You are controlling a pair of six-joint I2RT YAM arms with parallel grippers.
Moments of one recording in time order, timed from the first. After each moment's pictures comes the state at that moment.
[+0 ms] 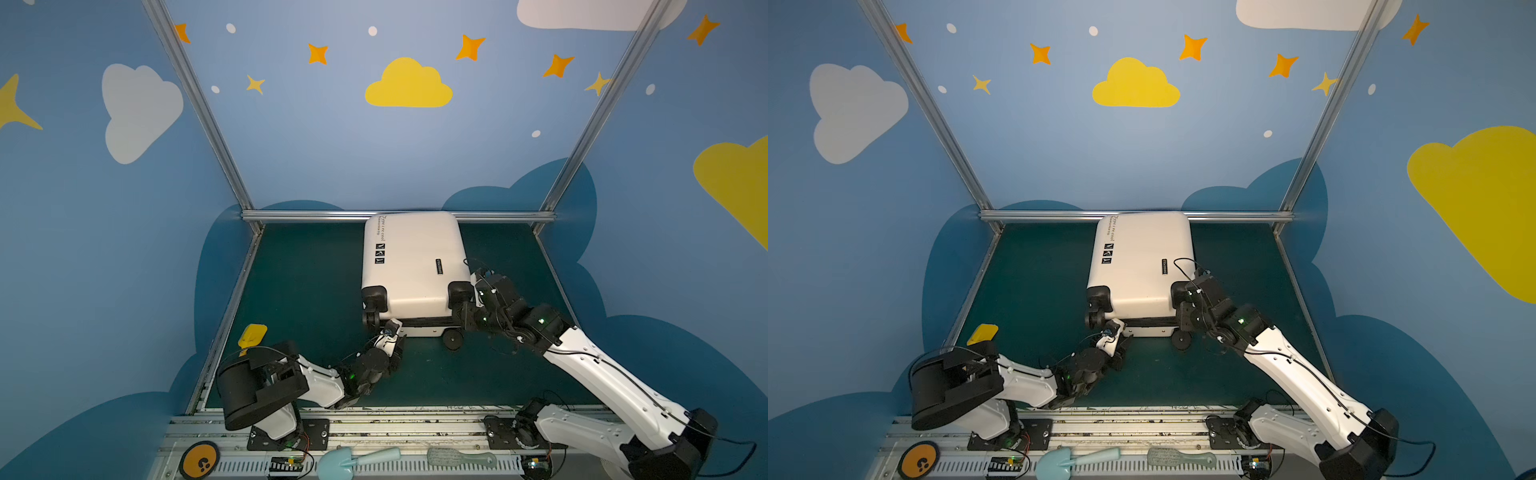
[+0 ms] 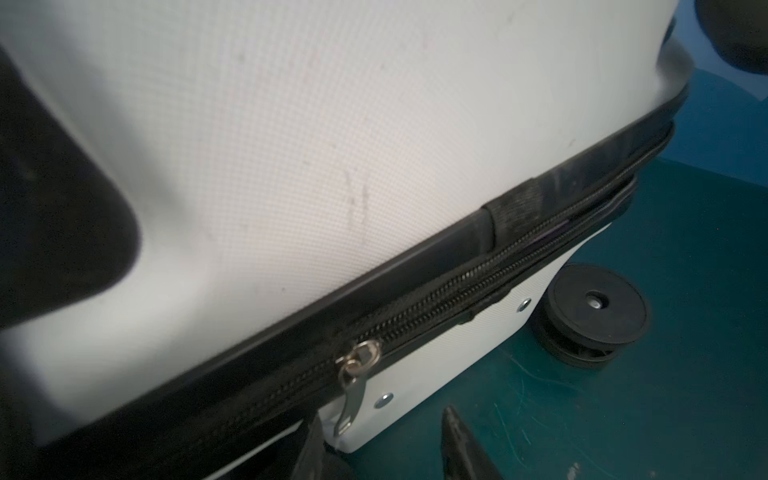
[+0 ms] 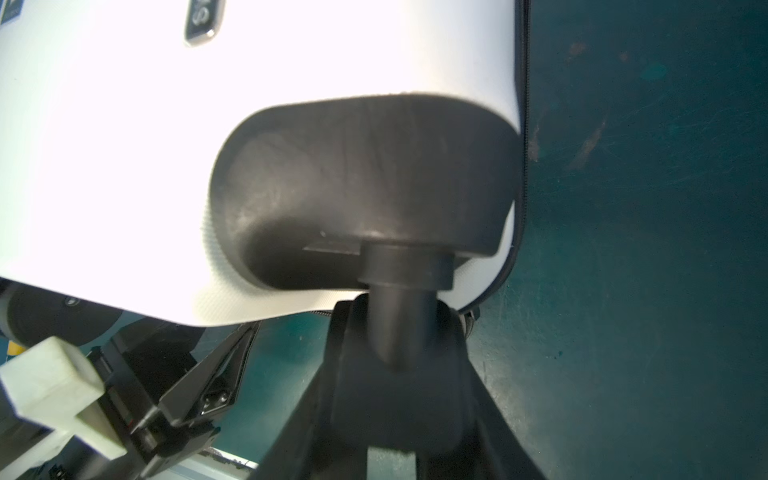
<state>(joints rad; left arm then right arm) -1.09 1.56 0.31 0.92 -0.55 -0.19 0.71 1.06 1.02 -0.85 0.10 0.59</state>
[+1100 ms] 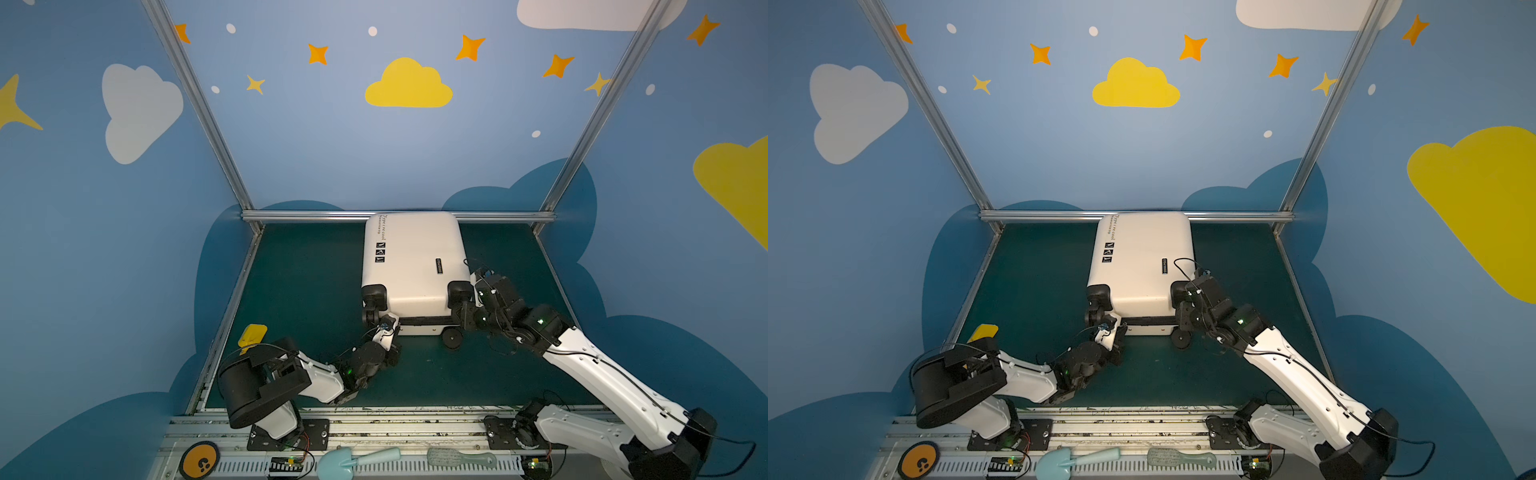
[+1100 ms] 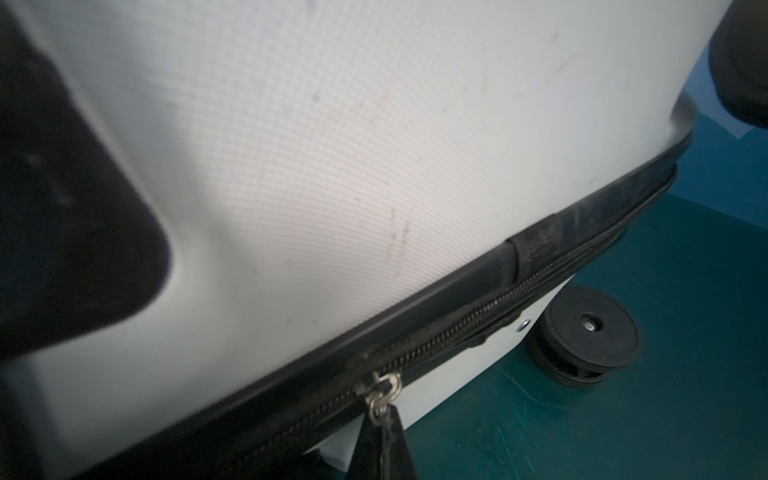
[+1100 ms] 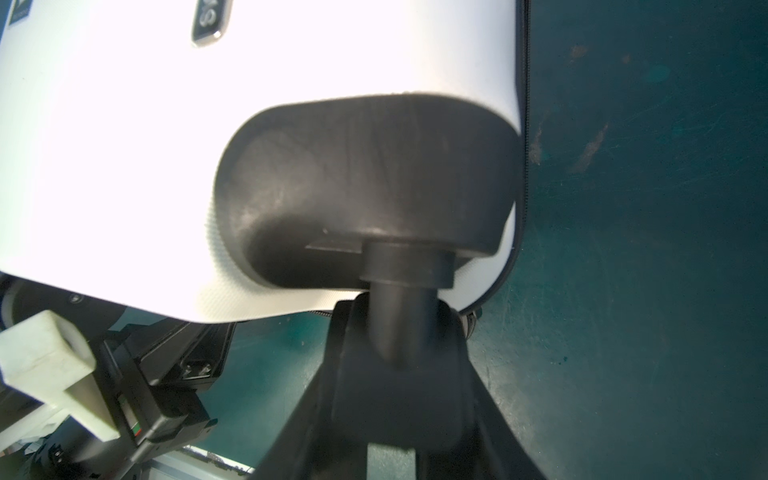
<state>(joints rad) -1.03 1.57 0.31 0.96 -0.46 -0.21 0.71 1.06 1.00 -0.82 0.11 0.60</state>
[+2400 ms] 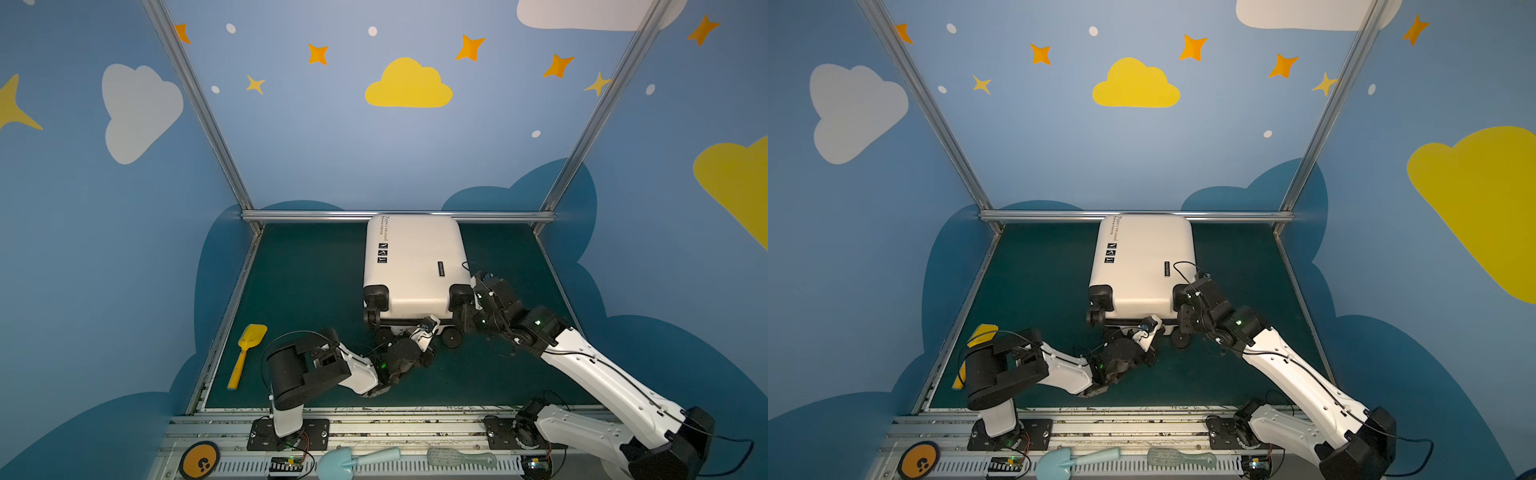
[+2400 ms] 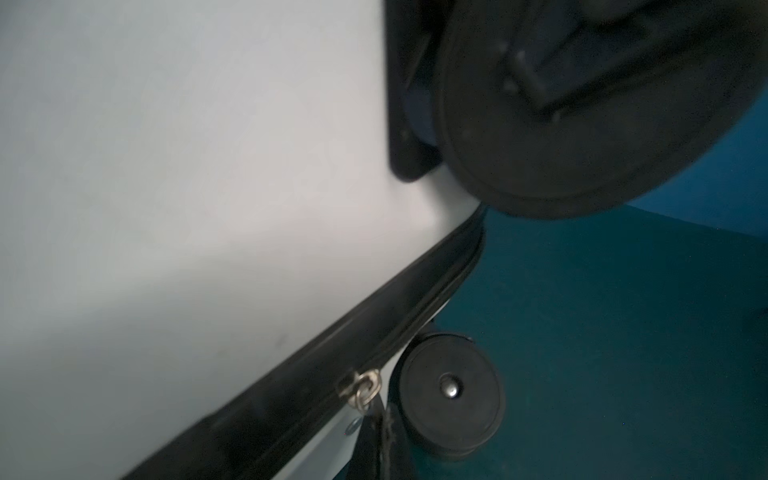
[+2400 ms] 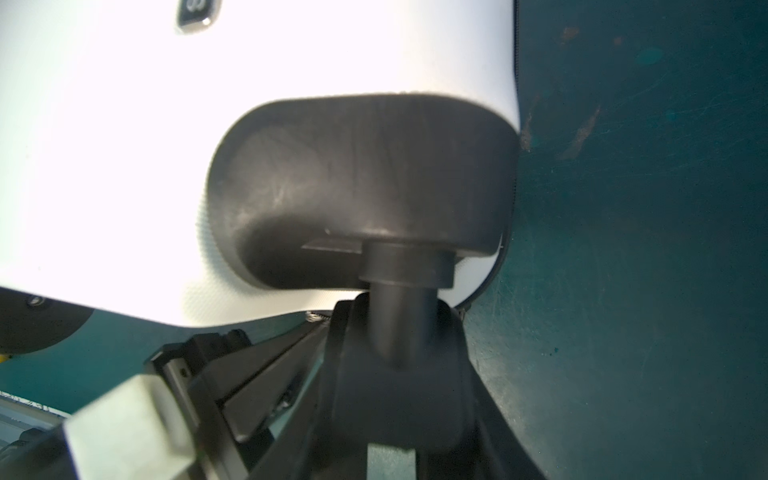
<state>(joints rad) -1.15 1.86 0.65 0.97 -0.34 -0.13 0.71 1.06 0.97 -0.82 0.11 0.60</state>
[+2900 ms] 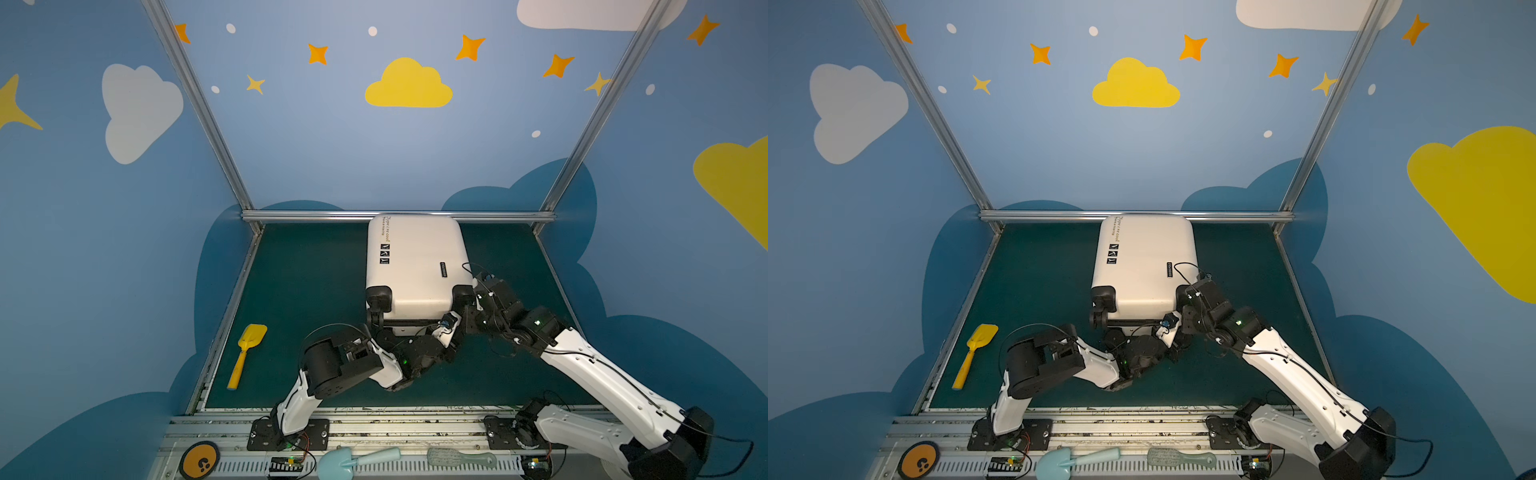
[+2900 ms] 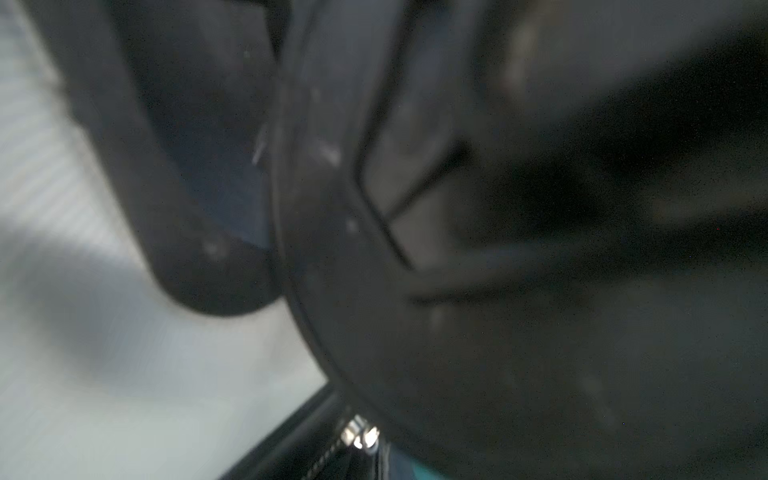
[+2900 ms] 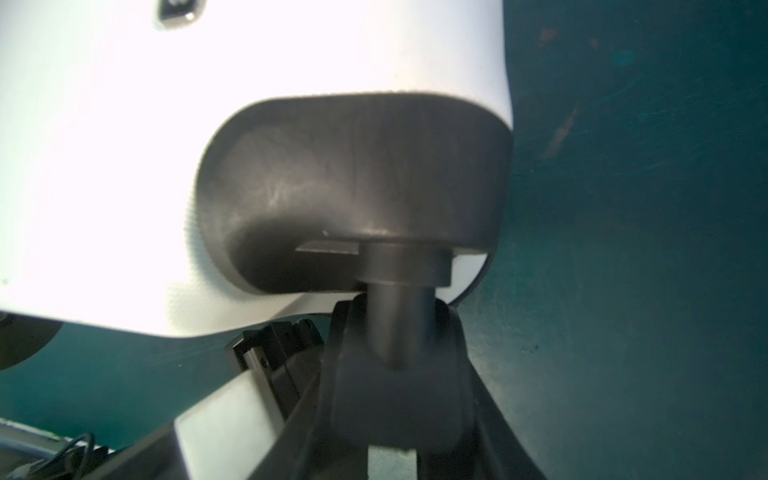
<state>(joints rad) -1.17 2.10 0.89 1.08 -0.30 -0.17 0.70 1.06 0.96 -0.84 0.15 0.58</state>
